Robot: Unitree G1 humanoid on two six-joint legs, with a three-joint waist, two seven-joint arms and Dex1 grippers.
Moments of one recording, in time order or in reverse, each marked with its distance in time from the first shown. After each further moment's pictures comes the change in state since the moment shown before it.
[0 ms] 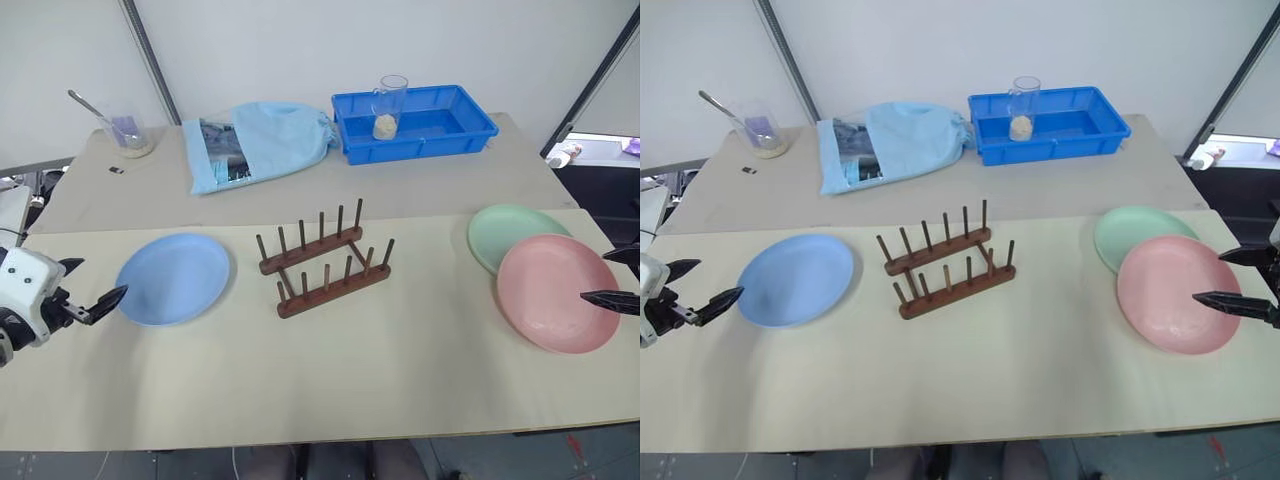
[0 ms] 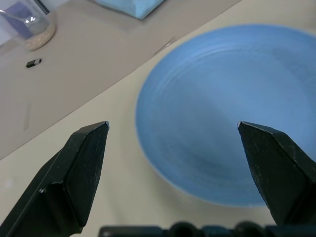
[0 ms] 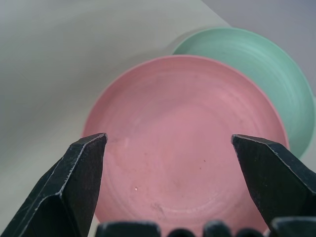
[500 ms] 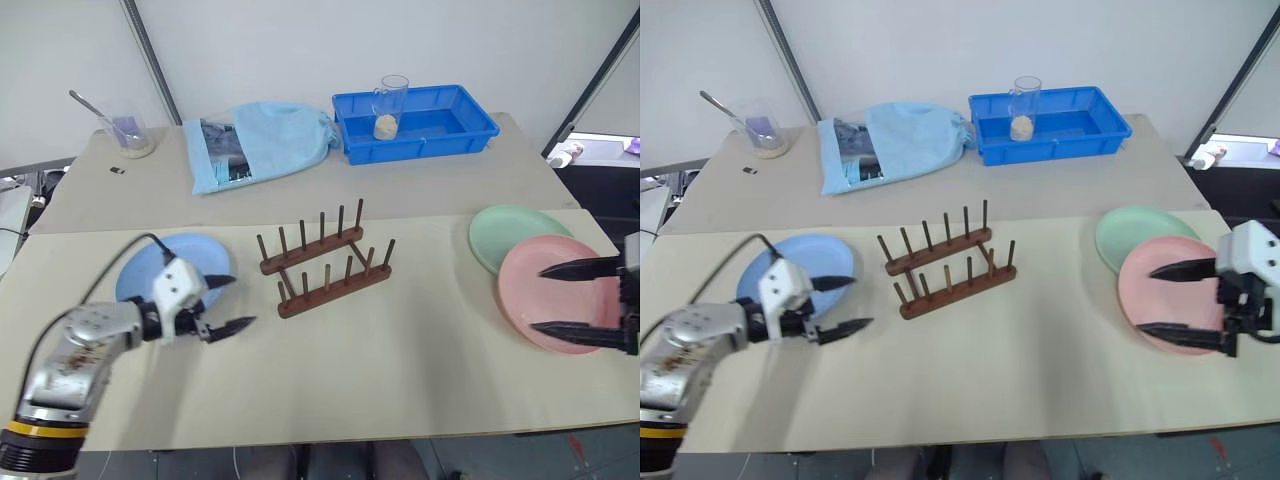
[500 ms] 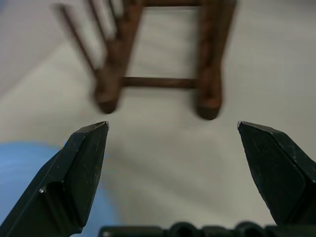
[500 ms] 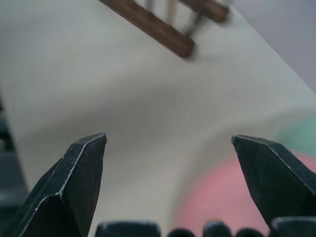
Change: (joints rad) left arm -0.157 -0.157 -0.502 -0.237 -0.029 0.080 -0.119; right arm 0.269 0.115 -0.190 -0.737 0.250 0.314 -0.042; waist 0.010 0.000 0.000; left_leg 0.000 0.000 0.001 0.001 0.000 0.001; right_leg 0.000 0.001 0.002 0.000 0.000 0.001
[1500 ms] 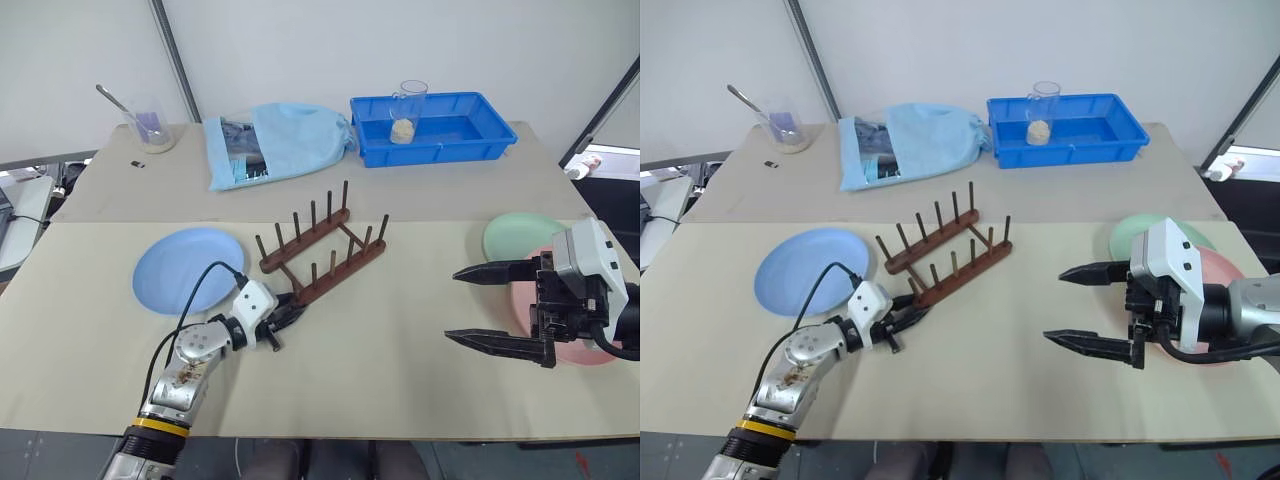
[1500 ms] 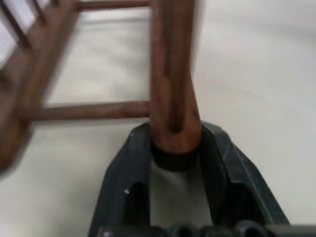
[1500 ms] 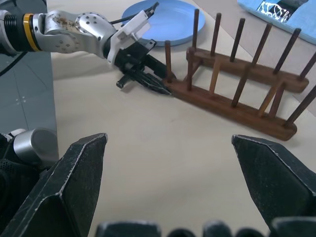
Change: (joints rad) left arm -0.075 -0.344 -0.181 0.248 0.209 -0.257 0.227; right arm -0.092 0.057 0.086 -0.320 0.309 0.274 -0.329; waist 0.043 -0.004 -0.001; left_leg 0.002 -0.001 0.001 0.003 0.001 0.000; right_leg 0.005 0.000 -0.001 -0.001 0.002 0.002
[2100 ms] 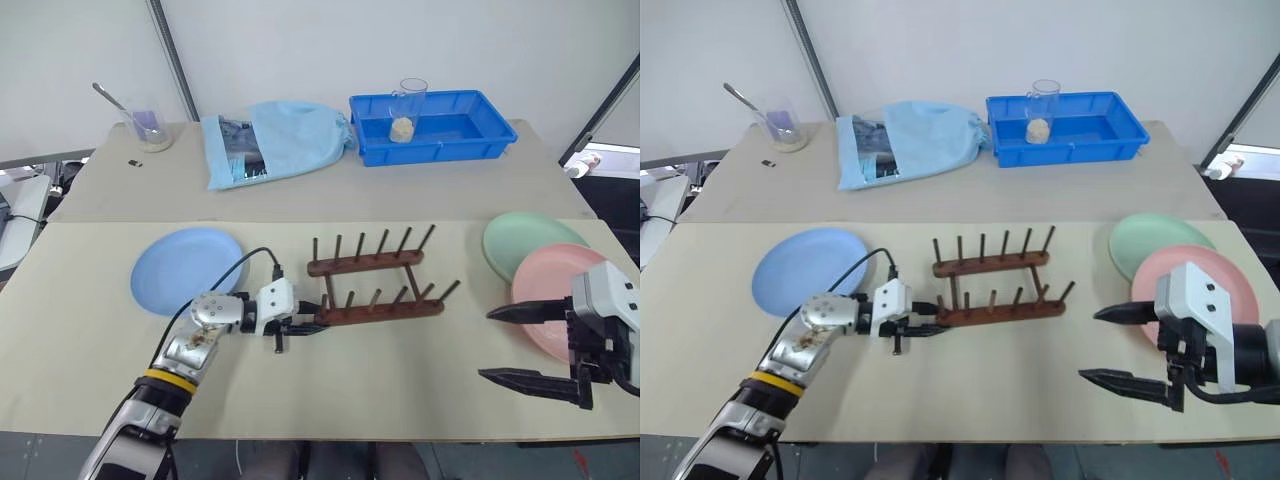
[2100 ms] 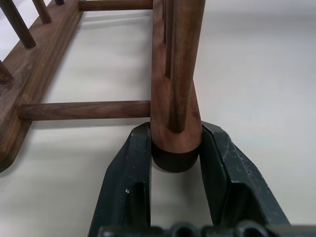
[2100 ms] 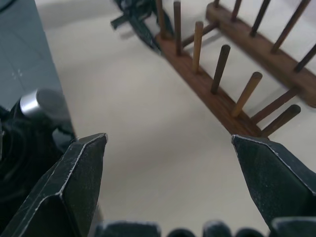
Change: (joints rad) left arm -0.281 0.039 -0.160 0.240 -0.003 -0.142 -0.431; right arm 0.355 -0.005 -0.250 -0.056 -0.127 0.007 0.141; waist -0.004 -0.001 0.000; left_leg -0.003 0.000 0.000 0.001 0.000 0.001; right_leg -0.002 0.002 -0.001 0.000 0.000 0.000
